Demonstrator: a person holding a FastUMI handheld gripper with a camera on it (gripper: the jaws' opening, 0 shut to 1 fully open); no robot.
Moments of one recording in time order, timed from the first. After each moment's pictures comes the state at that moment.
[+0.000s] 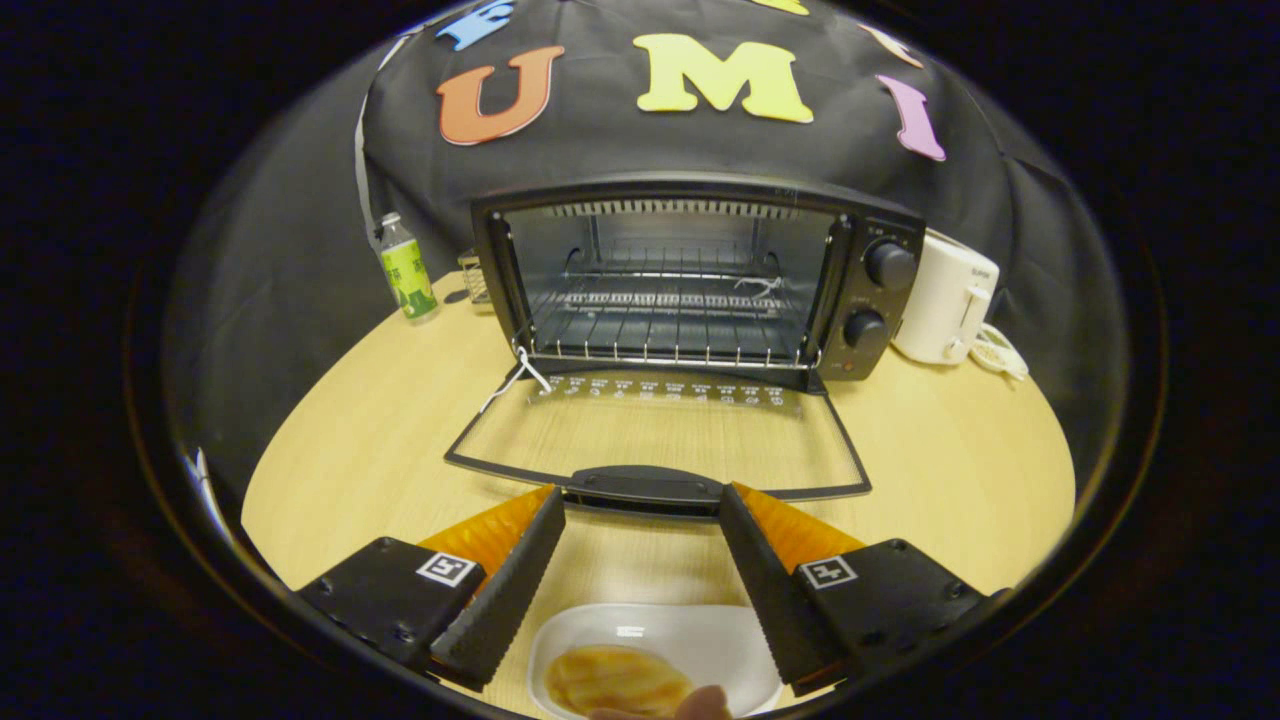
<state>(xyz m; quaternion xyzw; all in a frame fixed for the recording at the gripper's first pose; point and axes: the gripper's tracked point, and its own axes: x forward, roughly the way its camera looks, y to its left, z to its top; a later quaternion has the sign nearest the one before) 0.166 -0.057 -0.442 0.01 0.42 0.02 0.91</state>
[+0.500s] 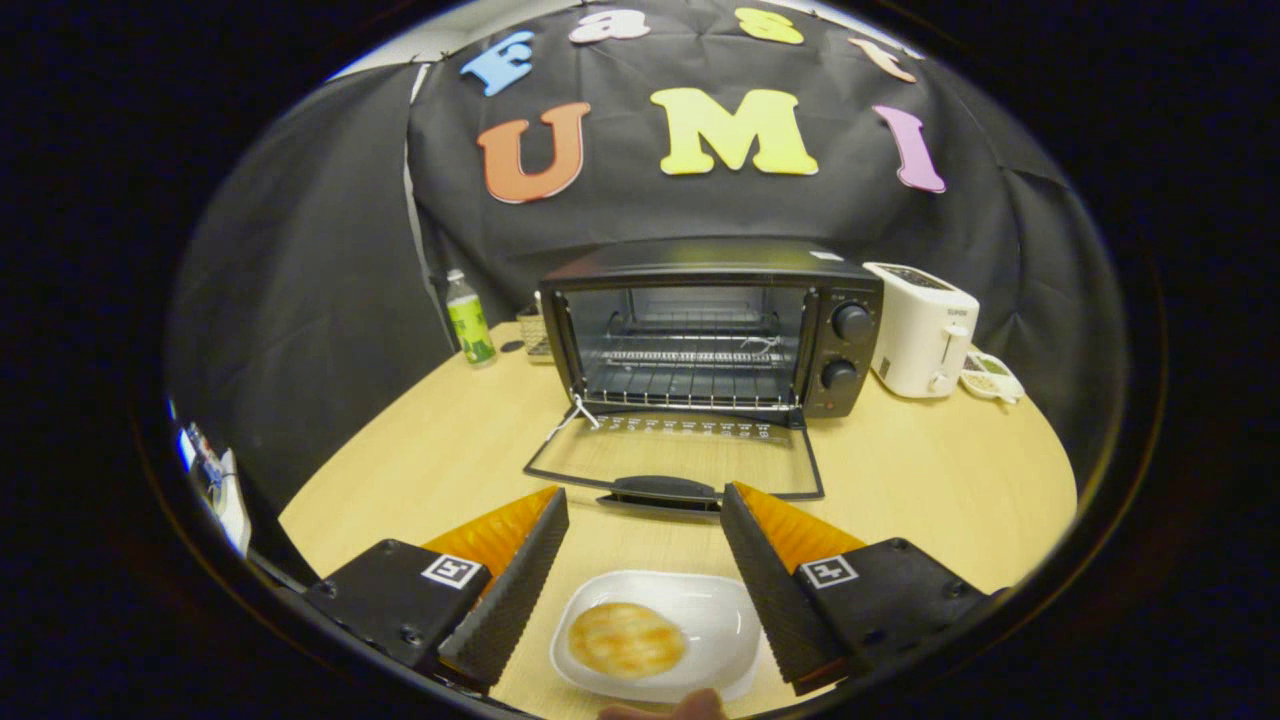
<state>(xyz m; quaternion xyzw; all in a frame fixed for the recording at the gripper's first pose) 0.099 -0.059 -0.346 0.03 0.31 0.08 0.95</state>
